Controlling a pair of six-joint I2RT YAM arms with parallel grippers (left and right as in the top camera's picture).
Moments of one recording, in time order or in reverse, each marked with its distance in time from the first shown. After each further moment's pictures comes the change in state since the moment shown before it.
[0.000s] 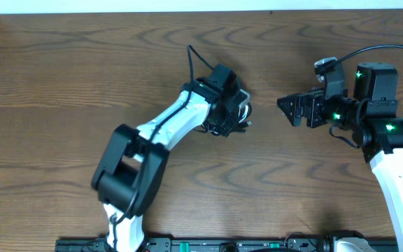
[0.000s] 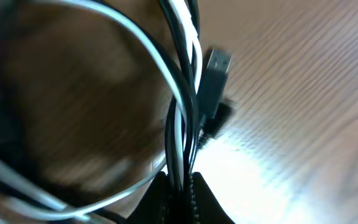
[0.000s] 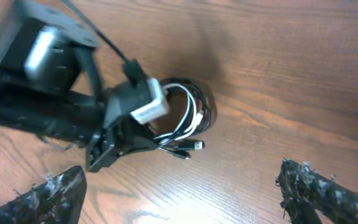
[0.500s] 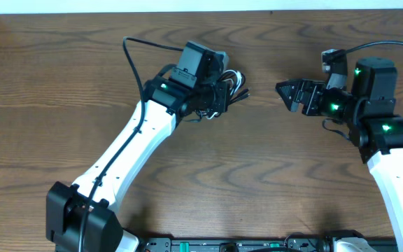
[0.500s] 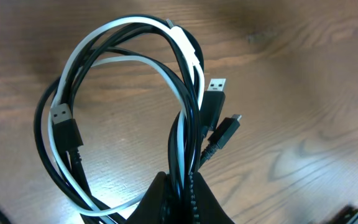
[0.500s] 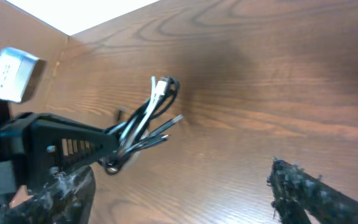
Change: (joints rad) left arm 0.067 -0.342 0.018 0.003 0.027 -0.492; right arm 0.036 0.000 0.001 0.123 0.001 0.321
